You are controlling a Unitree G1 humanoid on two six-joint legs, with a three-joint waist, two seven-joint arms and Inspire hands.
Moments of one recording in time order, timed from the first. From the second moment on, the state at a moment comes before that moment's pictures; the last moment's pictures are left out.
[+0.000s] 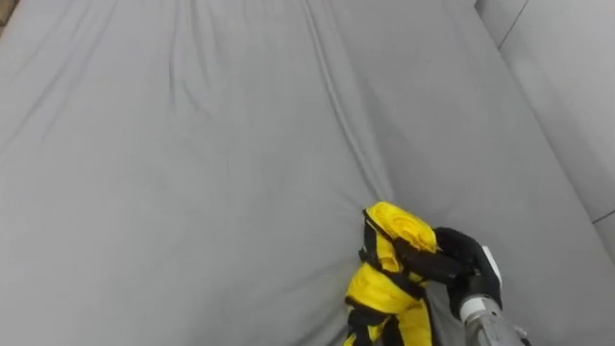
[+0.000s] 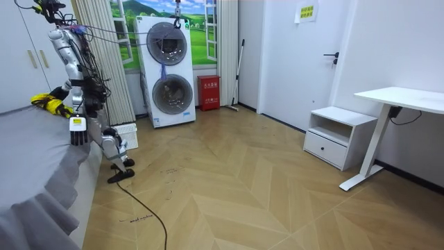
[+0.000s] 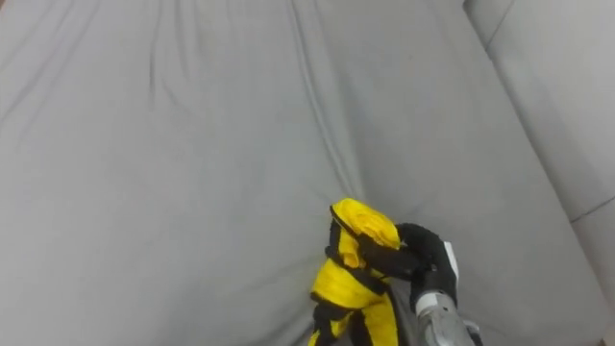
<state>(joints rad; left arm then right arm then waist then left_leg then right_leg) 0.14 0.20 -0.13 1.14 -0.29 -0.06 0.14 0.05 -0.23 0.06 0.52 0.47 -0.11 -0.16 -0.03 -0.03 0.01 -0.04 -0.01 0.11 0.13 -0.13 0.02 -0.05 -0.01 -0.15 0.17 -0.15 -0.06</state>
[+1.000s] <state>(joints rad) 0.24 0.22 -0.06 1.14 -0.12 0.15 0.12 0.30 -0.24 -0.22 0.28 0.60 -0.08 -0.28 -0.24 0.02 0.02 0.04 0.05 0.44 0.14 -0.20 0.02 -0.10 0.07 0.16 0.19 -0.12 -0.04</state>
